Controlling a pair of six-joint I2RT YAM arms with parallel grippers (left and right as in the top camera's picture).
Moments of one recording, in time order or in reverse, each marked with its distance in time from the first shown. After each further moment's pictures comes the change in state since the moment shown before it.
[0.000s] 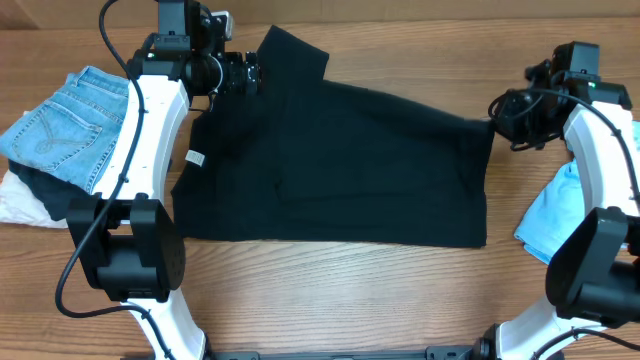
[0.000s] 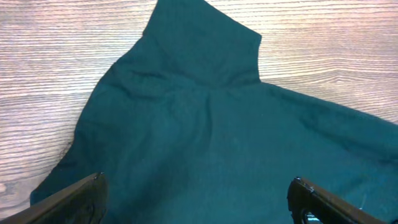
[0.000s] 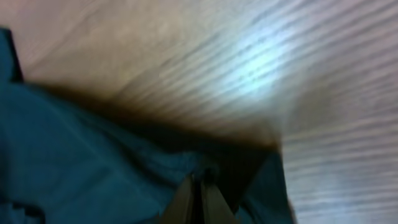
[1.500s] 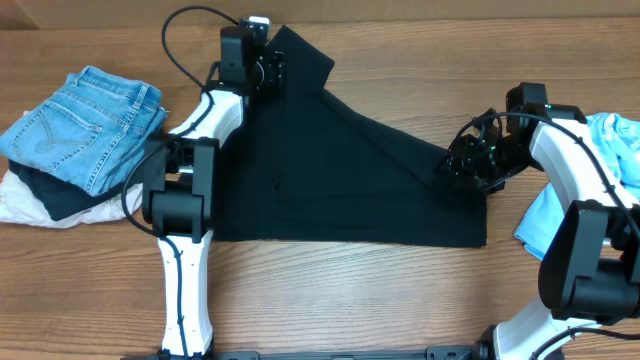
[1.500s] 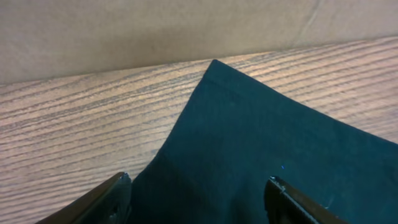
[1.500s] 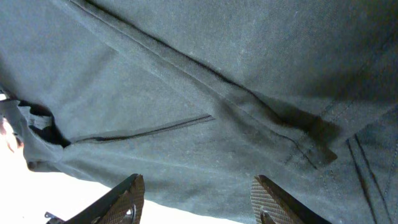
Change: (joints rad) left arm -0.098 0.462 0.008 0.836 -0.225 0.090; right arm 0.084 0.000 -0.211 -0.092 -0.200 -0.067
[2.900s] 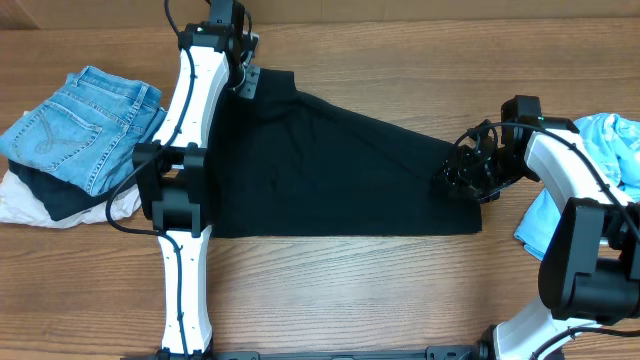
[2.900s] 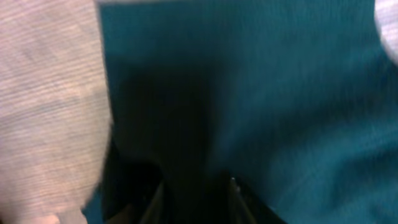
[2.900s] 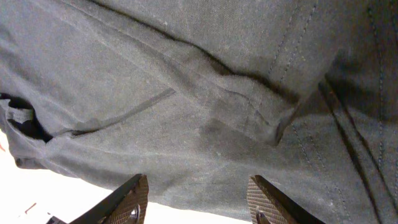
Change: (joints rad) left arm 0.032 0.051 0.550 -1.223 -0.117 0.135; right arm 0.000 0.000 -0.089 0.077 -0.011 0.002
